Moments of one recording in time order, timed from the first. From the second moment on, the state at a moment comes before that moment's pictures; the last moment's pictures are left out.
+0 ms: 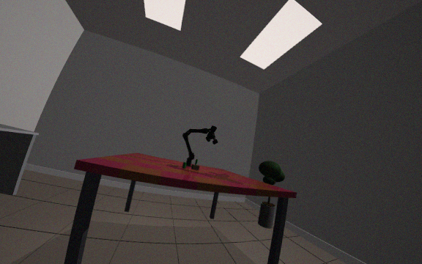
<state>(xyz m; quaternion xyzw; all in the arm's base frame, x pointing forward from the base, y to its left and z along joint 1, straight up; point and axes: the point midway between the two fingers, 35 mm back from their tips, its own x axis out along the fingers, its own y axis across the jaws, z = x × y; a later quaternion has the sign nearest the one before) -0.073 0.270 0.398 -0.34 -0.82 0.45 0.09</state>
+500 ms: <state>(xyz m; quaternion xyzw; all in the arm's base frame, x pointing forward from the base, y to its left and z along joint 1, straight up) -0.047 0.268 0.383 -0.39 -0.78 0.48 0.09</state>
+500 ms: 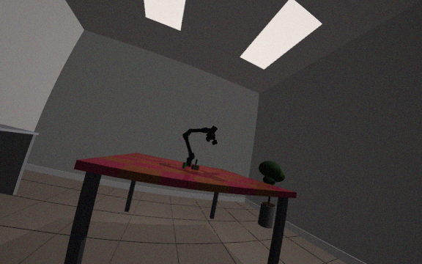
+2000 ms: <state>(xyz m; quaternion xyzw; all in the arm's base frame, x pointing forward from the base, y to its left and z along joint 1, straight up) 0.045 0.257 0.335 -0.52 -0.64 0.55 0.09</state>
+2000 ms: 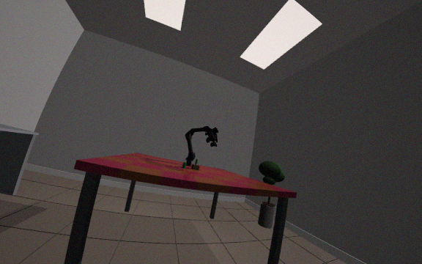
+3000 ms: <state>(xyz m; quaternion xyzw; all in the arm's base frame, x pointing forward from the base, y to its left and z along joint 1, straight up) 0.125 0.226 0.299 -0.61 -0.53 0.58 0.09</state>
